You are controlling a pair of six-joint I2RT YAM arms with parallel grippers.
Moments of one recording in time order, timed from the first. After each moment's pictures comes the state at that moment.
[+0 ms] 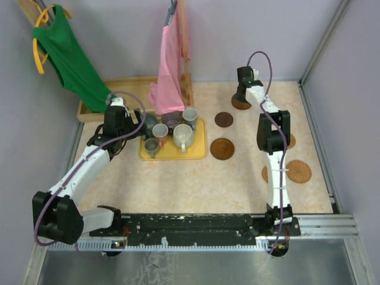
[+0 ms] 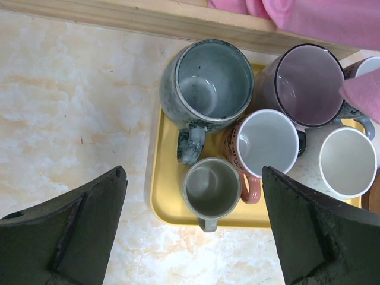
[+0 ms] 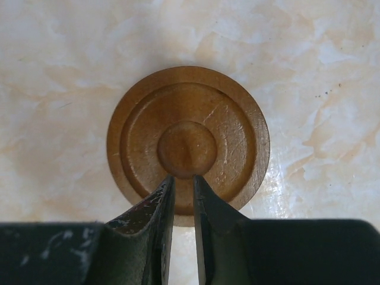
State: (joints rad) left arm -0.26 1.22 0.91 -0.28 -0.18 -0.40; right arm 0.17 2.45 2.17 -0.60 0.26 0.38
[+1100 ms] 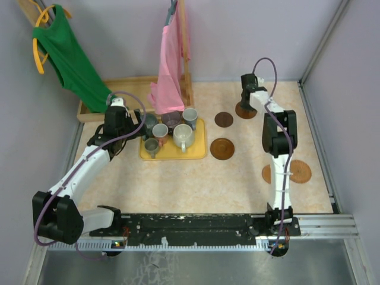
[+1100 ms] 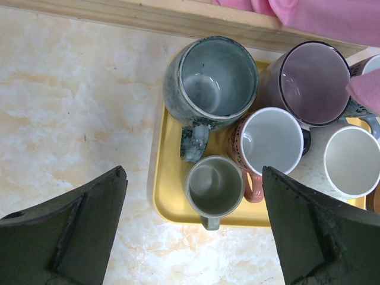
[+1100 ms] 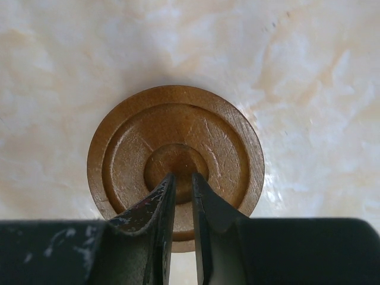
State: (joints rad) left arm -0.26 1.22 0.91 -0.29 -0.20 -0.39; right arm 0.14 2.35 1.94 -0.54 0.30 0.40
